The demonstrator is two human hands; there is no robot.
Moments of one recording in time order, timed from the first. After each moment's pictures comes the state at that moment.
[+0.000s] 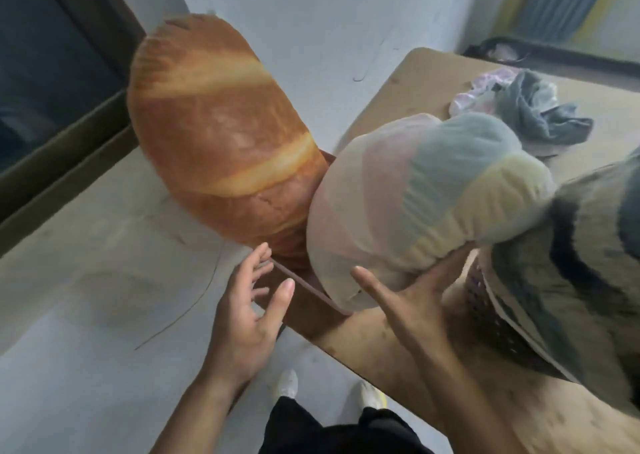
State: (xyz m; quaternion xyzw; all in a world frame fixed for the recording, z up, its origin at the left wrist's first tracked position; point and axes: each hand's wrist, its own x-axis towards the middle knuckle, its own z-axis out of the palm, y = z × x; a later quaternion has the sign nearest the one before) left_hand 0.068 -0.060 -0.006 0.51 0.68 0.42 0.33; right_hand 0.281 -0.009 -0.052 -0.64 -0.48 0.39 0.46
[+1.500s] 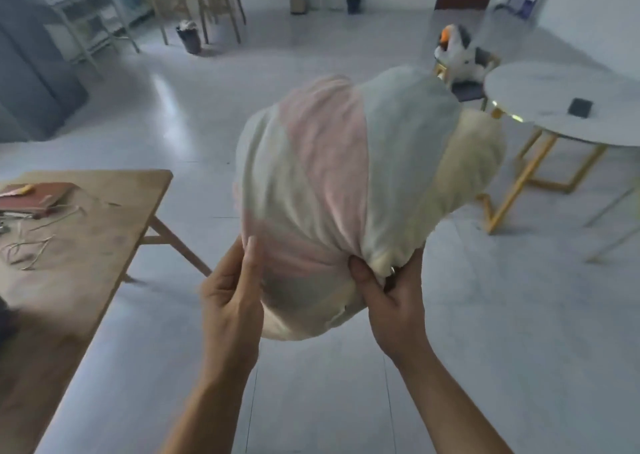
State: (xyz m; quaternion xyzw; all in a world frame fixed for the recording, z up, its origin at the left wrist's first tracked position) left_hand 0.101 -0.533 0.048 0.63 -0.10 0.00 0.77; right_hand 0.035 -0.696 0.025 -0.67 0.12 -0.32 0.66
